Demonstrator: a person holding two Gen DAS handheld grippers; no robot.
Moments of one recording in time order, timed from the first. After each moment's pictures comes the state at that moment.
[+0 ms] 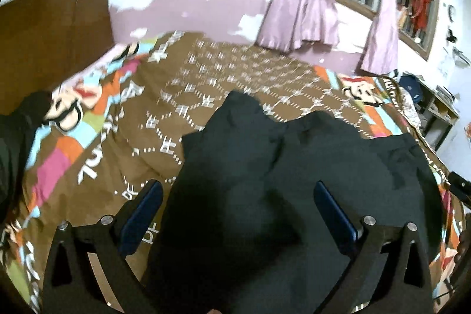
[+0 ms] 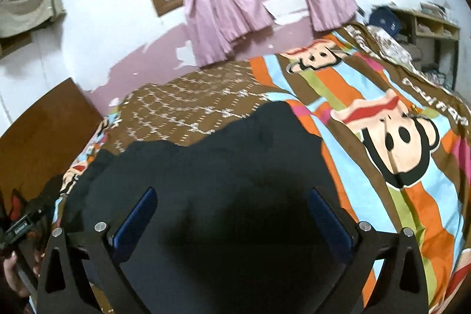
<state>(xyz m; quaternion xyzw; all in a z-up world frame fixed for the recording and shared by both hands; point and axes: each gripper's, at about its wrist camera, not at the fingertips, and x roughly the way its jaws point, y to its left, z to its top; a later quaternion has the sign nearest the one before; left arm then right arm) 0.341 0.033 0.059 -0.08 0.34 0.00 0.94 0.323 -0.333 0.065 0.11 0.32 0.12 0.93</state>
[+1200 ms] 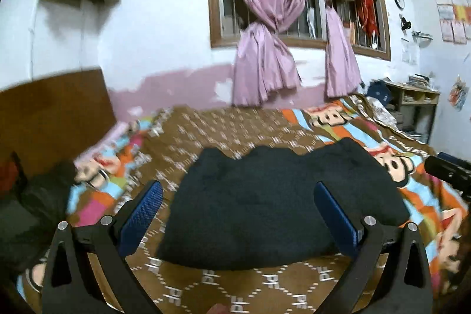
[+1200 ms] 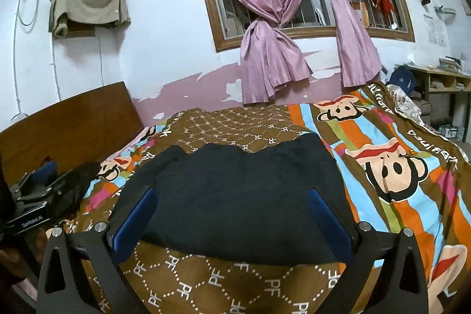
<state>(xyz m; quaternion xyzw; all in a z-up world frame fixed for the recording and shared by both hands) 0.170 -0.051 0.132 0.04 0.18 -0.01 0.98 0.149 -0.301 0.102 0.05 0.20 0.17 0.96</state>
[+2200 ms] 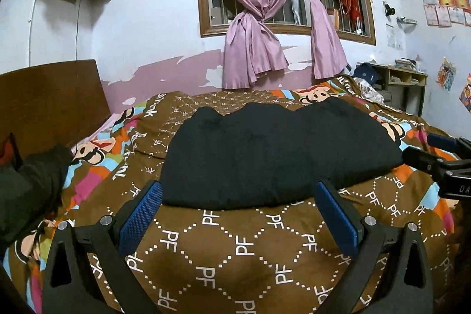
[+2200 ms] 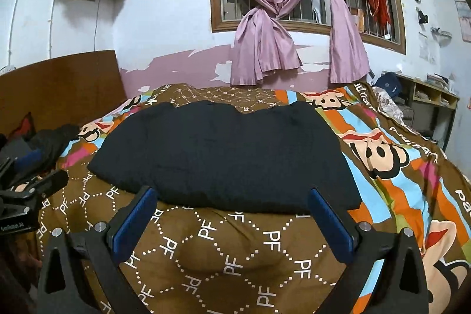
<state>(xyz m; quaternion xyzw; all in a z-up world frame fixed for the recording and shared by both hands) 0.114 -0.044 0.037 0.04 0.20 -0.04 0.98 0.110 -0.260 0.027 -0.02 0.22 0.12 0.97</state>
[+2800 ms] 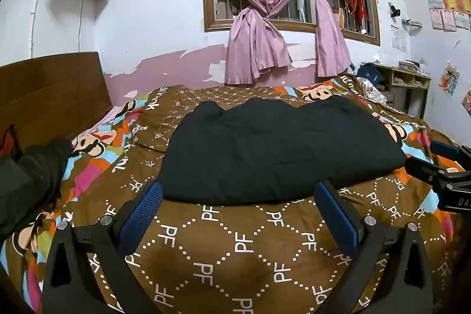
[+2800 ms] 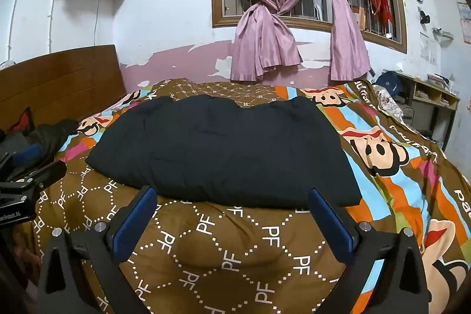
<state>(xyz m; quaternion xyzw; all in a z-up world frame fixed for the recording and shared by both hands) 0.116 -0.042 0.034 0.03 0.21 -0.04 0.98 0.111 -0.257 0.025 -0.02 0.22 0.12 0.97</state>
